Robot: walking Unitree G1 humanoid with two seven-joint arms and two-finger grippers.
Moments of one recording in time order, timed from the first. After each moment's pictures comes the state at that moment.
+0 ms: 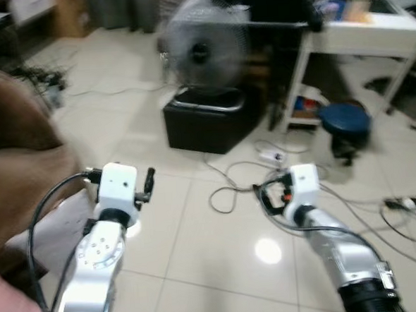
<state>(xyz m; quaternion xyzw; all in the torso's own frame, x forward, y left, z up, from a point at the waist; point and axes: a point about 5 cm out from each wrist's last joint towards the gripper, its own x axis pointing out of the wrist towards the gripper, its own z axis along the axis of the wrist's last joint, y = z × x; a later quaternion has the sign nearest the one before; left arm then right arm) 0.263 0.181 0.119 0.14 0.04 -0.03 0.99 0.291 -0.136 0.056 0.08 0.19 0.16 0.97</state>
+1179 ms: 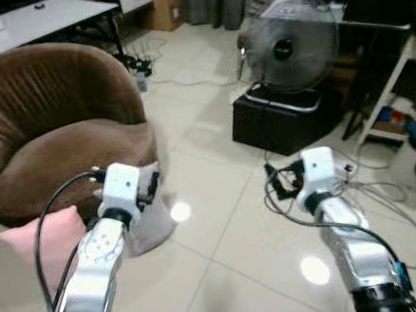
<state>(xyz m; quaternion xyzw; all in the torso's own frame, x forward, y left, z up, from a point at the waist) 0.268 0.179 0.109 0.12 0.06 -0.06 0.99 0.291 -0.159 0.091 -0.02 0.11 0.10 0.99</state>
